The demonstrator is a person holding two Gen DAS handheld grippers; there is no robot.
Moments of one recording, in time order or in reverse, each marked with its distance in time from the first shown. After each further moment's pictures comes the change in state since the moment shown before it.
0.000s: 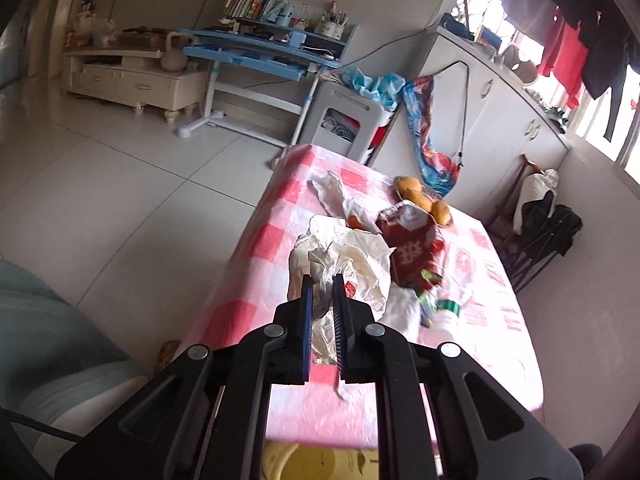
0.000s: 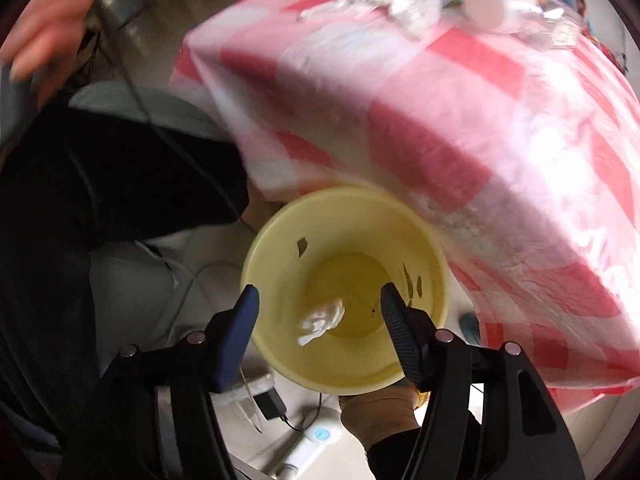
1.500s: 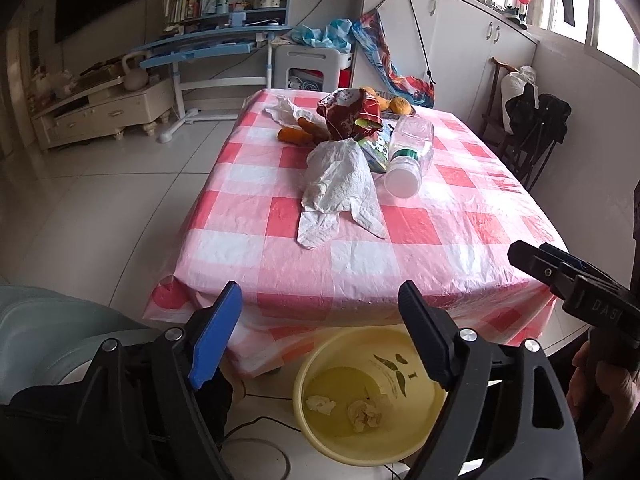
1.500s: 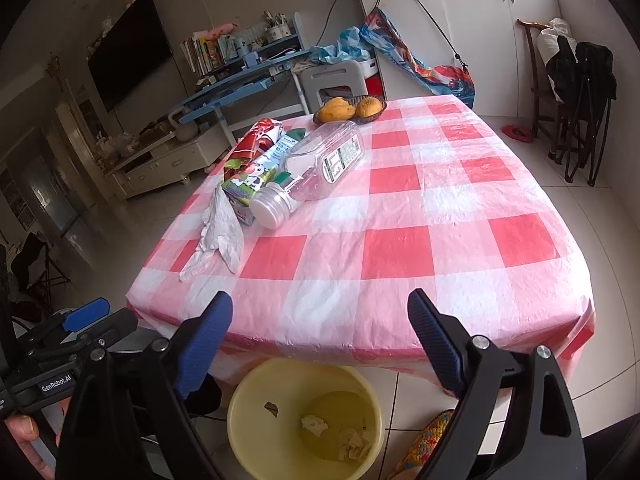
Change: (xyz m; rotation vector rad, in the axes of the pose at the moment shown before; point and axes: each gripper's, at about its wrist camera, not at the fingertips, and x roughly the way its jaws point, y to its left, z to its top) left arm -0.020 -0.061 -0.098 0.296 0.116 0.079; right arm -0.127 -0.062 -0.020 0.430 -0.553 -0.128
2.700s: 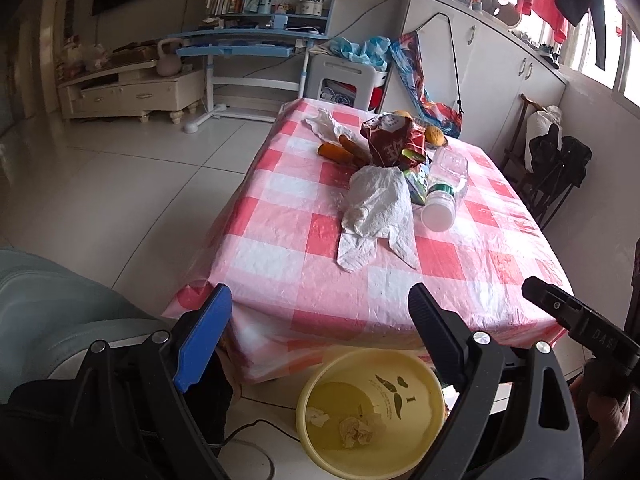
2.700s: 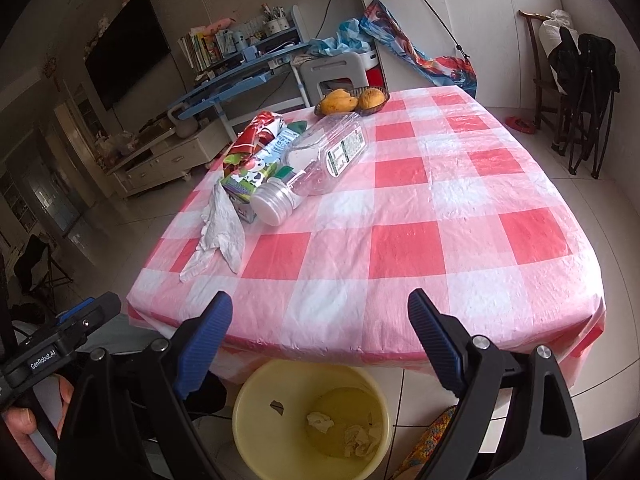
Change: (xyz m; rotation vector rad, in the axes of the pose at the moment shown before) left arm -0.001 0.032 0.007 -0.145 -0.042 0.030; right arm 0.006 -0.002 0.010 0.039 0.023 0.021
